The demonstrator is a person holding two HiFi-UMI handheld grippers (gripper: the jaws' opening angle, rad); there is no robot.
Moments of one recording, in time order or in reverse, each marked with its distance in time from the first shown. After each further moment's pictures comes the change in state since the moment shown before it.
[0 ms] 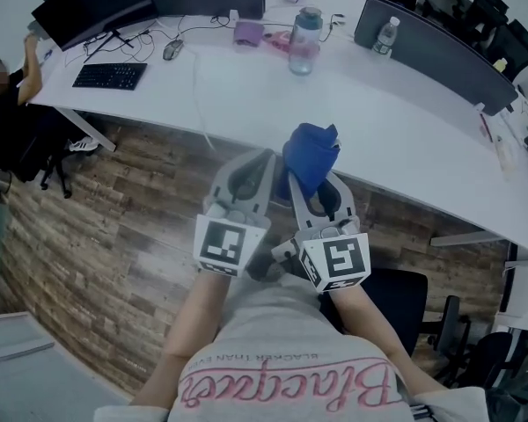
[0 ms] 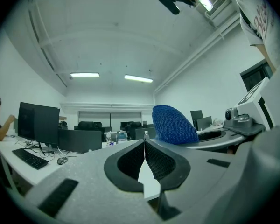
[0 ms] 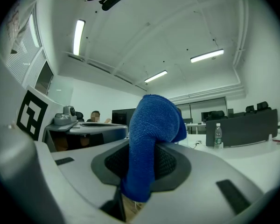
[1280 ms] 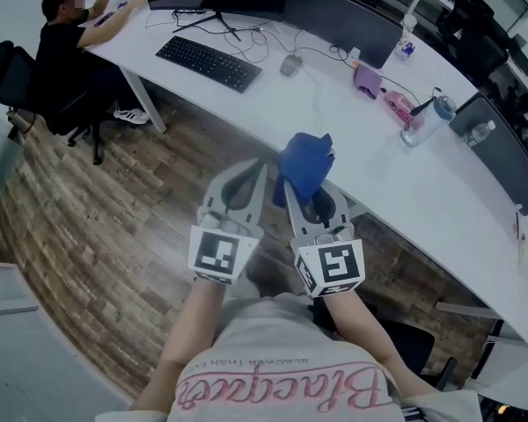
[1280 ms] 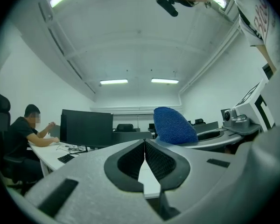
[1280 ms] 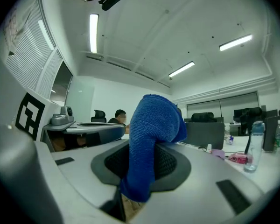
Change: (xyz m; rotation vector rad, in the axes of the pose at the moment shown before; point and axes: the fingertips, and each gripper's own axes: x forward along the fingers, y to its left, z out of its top) left arm -0.167 0.340 -0.021 -0.044 -0.015 0.304; right arm 0.246 0.281 0.019 -0.049 0.023 0.281
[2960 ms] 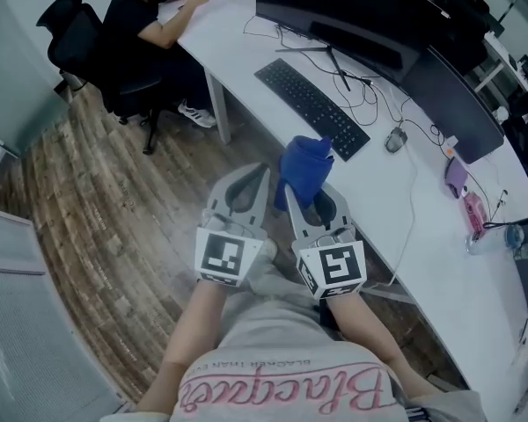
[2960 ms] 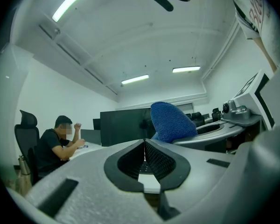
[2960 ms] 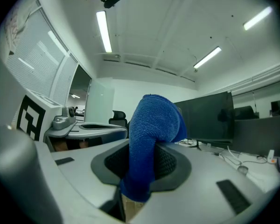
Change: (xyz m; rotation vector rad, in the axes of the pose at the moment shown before) left arm -0.011 0.321 -0.024 0.084 0.065 0.289; right arm 0.294 0.152 0.018 -0.013 0.000 0.312
